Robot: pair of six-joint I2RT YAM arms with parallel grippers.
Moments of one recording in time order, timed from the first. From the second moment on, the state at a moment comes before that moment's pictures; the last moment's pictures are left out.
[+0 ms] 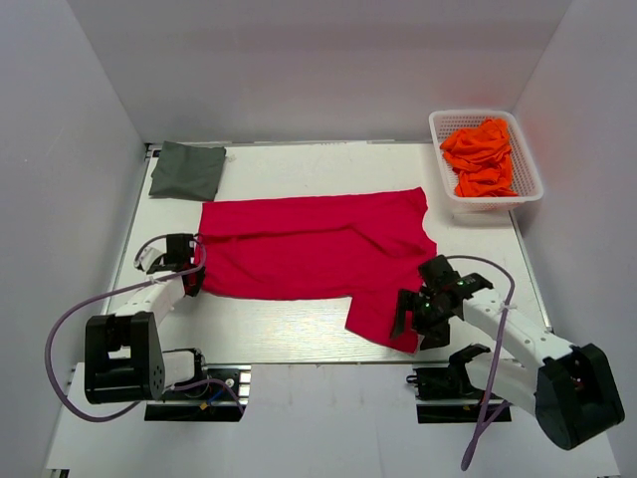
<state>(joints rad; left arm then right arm) 0.06 1.25 0.52 -0.34 -0.31 -1.10 0.44 1.01 0.49 -0.85 -0.28 0.61</state>
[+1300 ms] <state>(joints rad) 0.11 1.79 1.28 -0.68 -0.23 -1.01 0.14 1.88 1.69 -0.81 -0.14 0.65</state>
